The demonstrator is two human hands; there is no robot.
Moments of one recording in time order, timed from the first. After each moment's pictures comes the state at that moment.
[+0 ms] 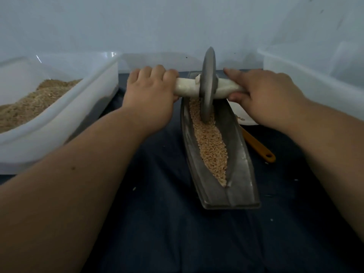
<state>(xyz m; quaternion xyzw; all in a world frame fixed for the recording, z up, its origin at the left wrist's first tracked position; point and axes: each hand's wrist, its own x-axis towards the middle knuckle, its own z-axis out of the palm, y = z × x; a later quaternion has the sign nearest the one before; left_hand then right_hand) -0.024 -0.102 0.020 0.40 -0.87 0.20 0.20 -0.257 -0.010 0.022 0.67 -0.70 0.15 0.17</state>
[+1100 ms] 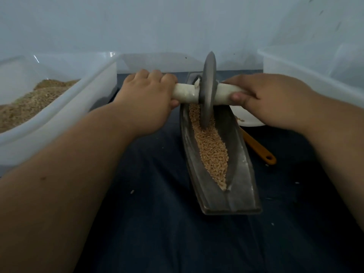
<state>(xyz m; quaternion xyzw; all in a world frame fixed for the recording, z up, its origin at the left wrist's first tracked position) -0.013 -0.099 0.028 0.37 -0.90 0.18 0.16 -0.254 0.007 0.036 0.71 -0.68 0.16 0.08</state>
